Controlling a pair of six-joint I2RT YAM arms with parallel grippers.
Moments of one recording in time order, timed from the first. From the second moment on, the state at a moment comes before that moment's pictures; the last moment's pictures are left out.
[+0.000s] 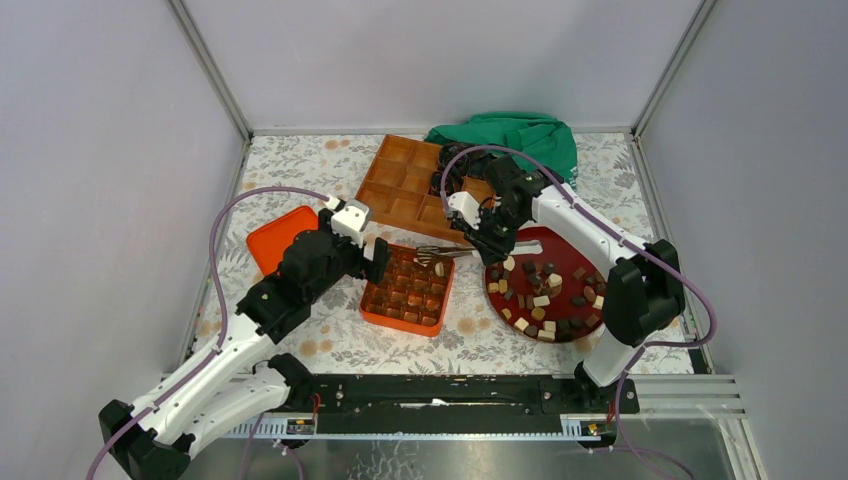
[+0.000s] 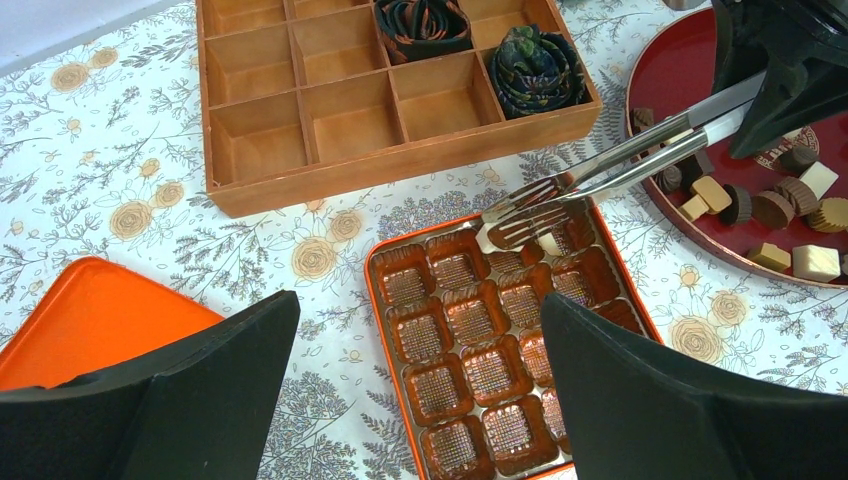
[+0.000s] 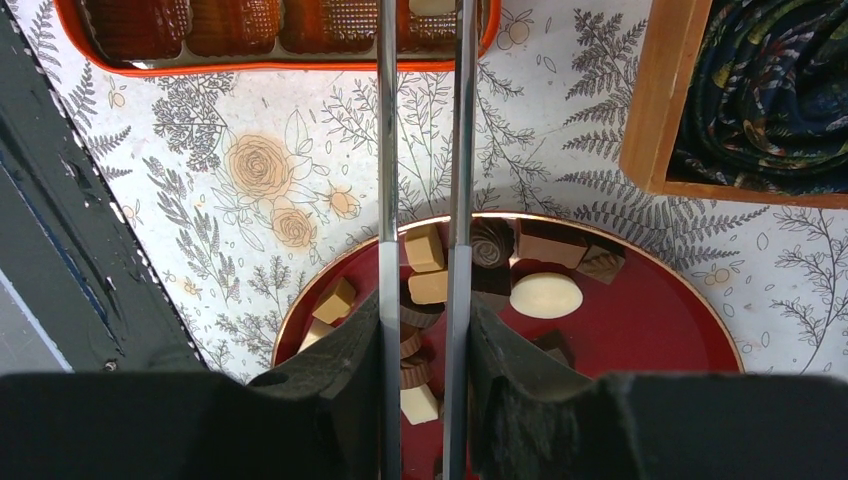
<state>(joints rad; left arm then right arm) -0.65 0.78 0.71 -0.26 -0.12 -0.02 0.52 1.70 1.42 -1.05 -0.41 -0.73</state>
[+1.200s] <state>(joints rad) -0.64 0.79 0.71 -0.26 -0.09 -0.03 -0.12 1.14 1.03 -1.06 -0.77 -0.75</state>
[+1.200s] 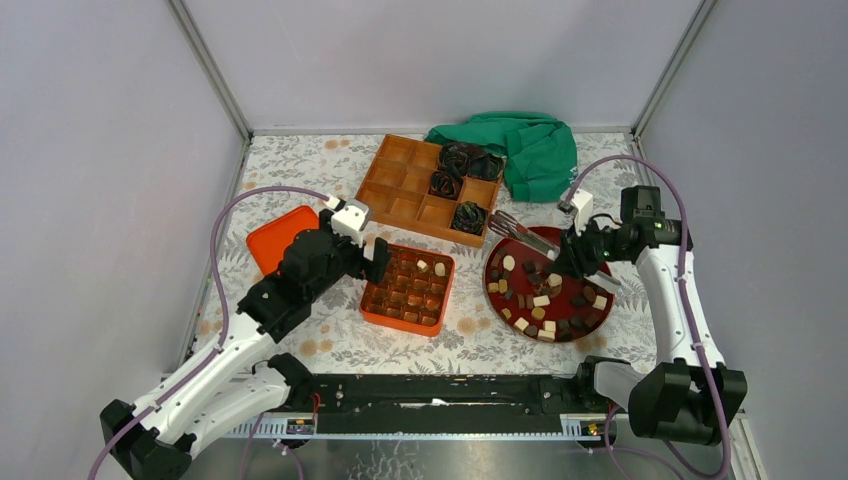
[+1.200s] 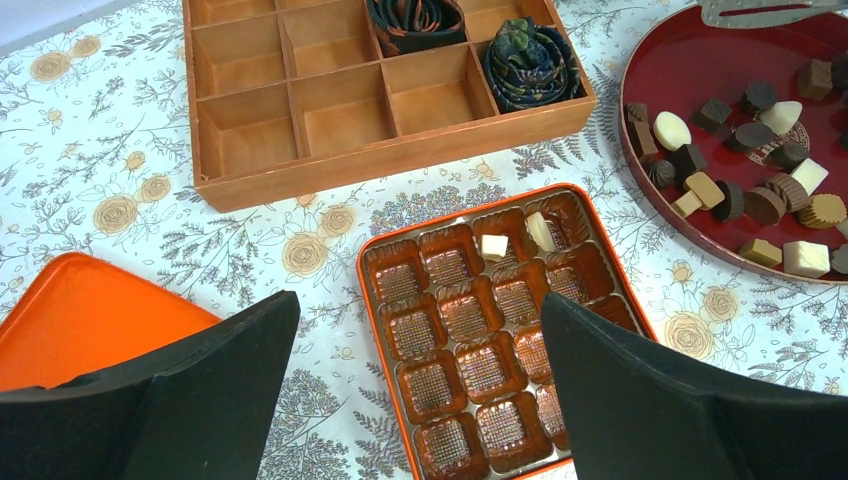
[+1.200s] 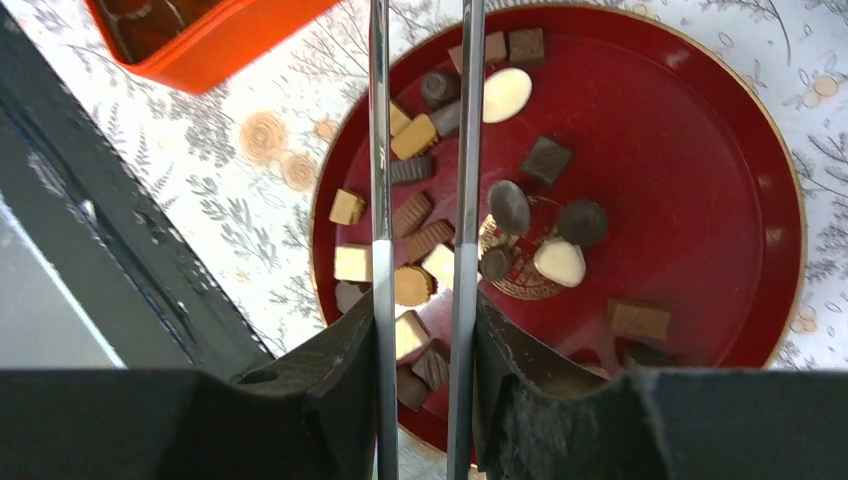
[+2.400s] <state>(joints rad) -0.64 0.75 0.70 -0.25 -0.04 -0.05 -0.20 1.18 0.94 -1.14 -0.27 -0.91</state>
